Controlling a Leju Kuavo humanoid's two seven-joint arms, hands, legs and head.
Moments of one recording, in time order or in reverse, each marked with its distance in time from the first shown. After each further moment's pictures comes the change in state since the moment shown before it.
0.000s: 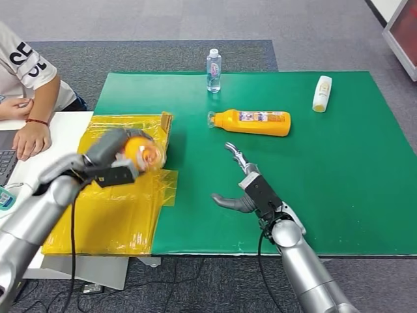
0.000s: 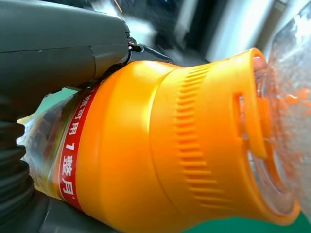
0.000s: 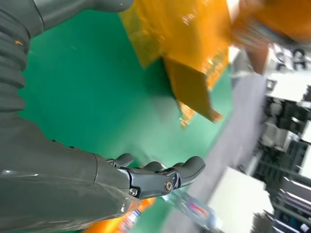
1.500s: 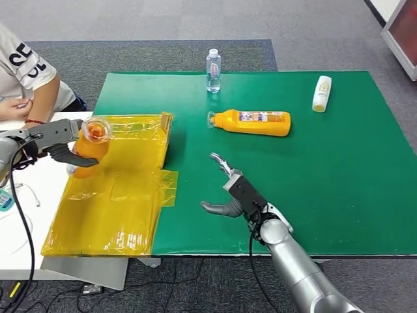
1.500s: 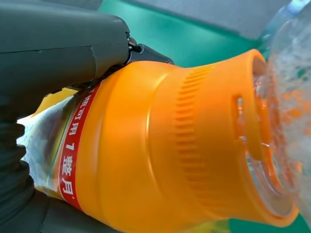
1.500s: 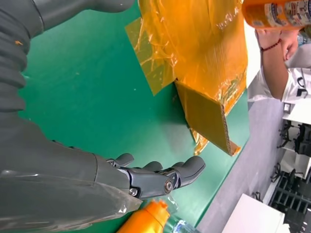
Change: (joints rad) left arm -0.297 0.244 -0.261 0.427 0.451 -0.442 -0.112; right arm -0.081 0.034 0.077 0.188 -0.032 0.002 -0.020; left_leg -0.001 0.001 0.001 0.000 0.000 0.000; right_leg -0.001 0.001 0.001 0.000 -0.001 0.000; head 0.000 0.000
